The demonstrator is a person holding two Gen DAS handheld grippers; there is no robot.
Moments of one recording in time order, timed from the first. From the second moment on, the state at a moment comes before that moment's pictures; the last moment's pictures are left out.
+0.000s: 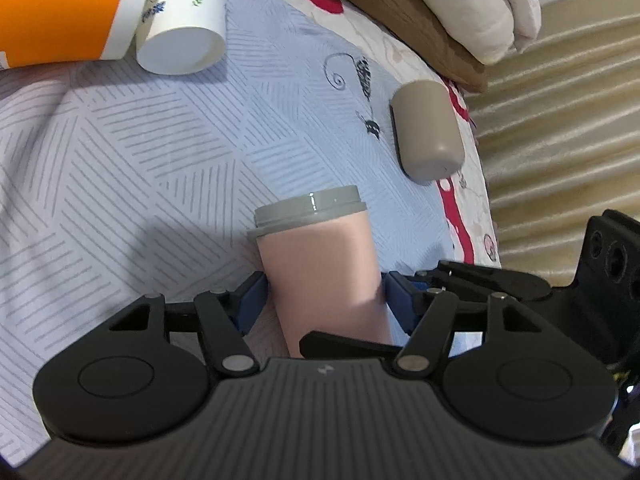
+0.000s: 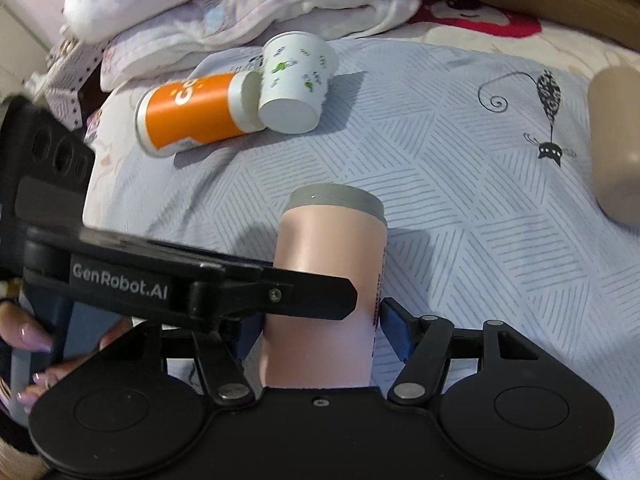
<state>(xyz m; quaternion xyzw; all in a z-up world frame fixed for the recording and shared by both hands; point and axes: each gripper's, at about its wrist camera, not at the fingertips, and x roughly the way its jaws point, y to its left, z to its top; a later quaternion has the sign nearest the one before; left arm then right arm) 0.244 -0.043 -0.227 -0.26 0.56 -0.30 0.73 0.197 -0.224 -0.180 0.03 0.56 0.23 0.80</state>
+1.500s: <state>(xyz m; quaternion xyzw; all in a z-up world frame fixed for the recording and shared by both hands) 0.200 -0.054 -0.168 -0.07 0.32 -0.32 0.89 0.170 -0.195 -0.177 -0.25 0.27 0.26 0.89</state>
